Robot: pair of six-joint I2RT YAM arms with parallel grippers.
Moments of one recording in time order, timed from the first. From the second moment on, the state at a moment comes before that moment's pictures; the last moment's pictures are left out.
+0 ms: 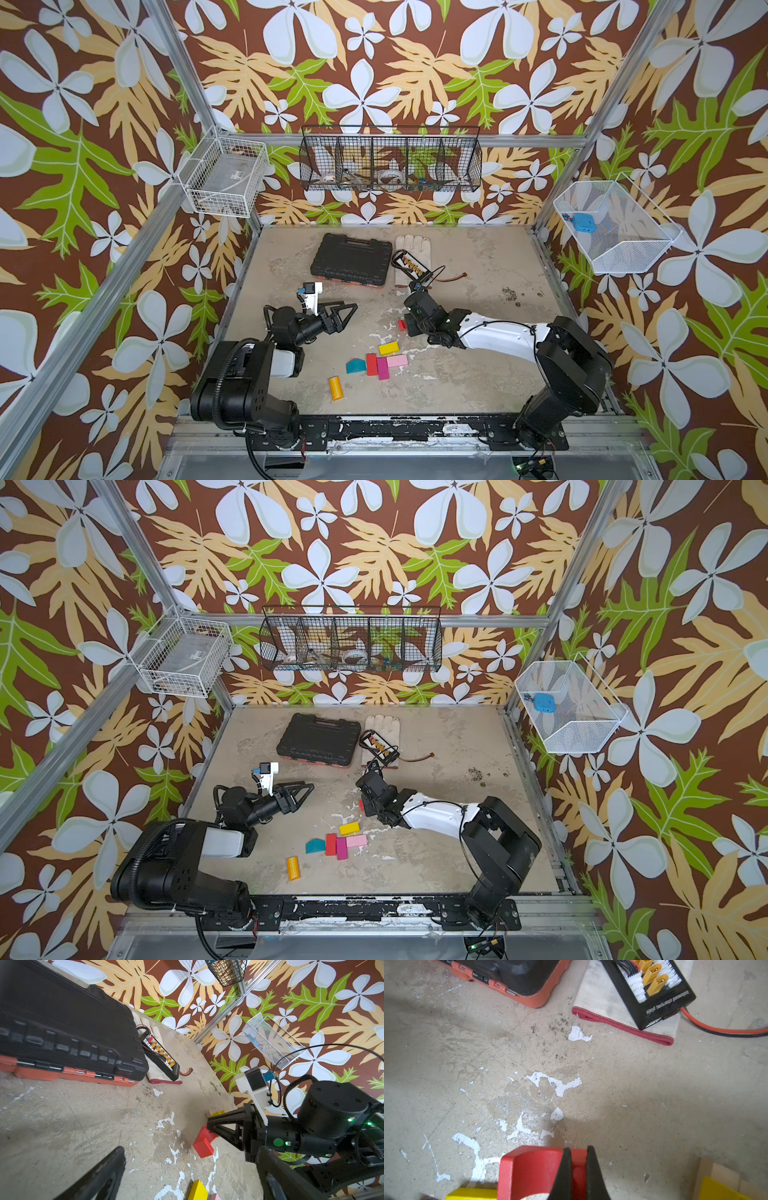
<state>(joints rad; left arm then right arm) -0.02 1.45 0.22 1.11 0.84 -0.68 0.84 1.65 0.95 -0.20 0.32 0.45</state>
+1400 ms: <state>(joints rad) -0.10 1.31 0.22 0.82 0.59 -0.54 0.80 1.11 0.55 -0.34 0.54 0.66</state>
